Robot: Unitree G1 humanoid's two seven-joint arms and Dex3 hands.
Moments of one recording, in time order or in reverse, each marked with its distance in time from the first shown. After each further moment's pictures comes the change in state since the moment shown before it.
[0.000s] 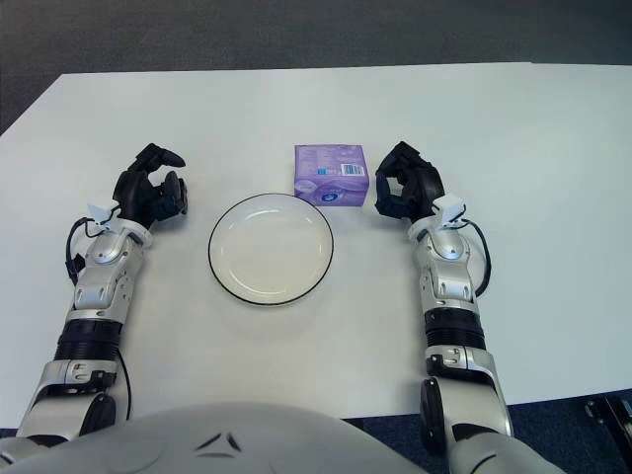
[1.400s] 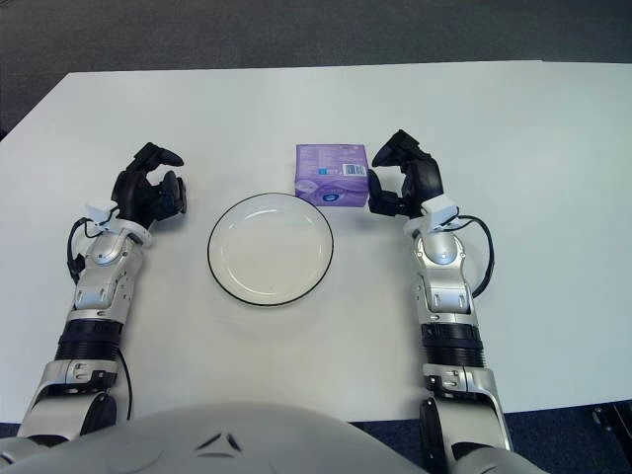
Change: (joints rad) left arm -0.001 -0.004 0.005 0.012 0.000 -0.032 0.000; right arm 0.066 -0.002 0.066 -0.283 -0.167 0.035 -0.174
